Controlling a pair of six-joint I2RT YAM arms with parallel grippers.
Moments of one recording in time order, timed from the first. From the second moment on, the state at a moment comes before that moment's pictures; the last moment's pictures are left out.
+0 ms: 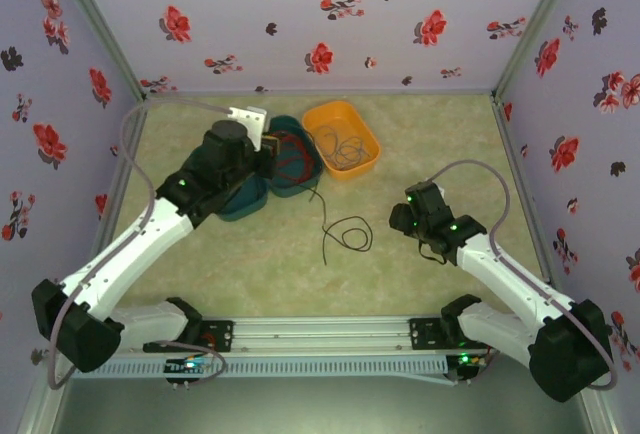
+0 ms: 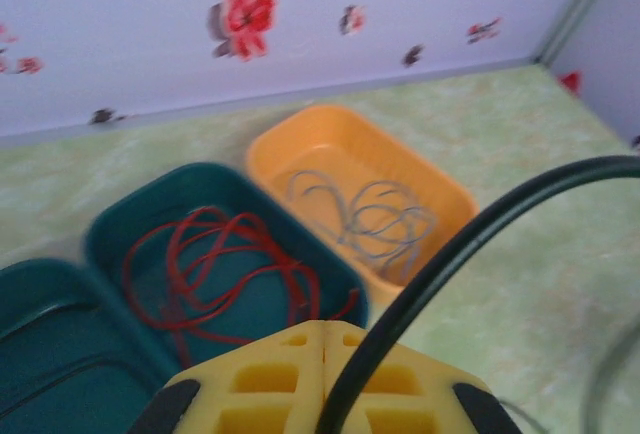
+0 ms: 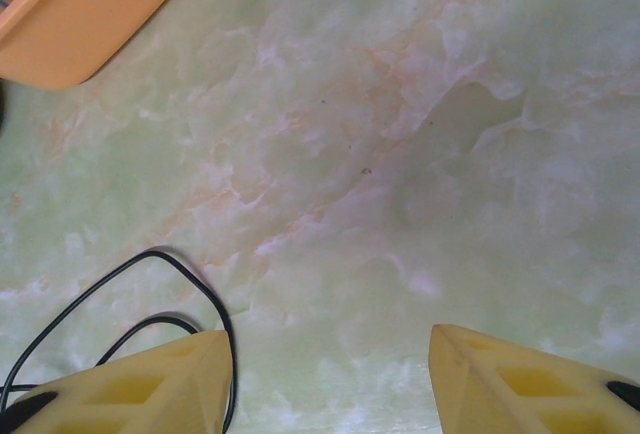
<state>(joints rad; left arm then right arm) -0.62 1.19 1.18 -0.44 -0.16 -0.21 0.49 1.00 0.62 -0.56 0.15 0.71</state>
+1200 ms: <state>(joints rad) -0.04 1.62 1.51 -0.75 0.10 0.20 0.49 1.00 0.67 -0.61 0.18 0.69</state>
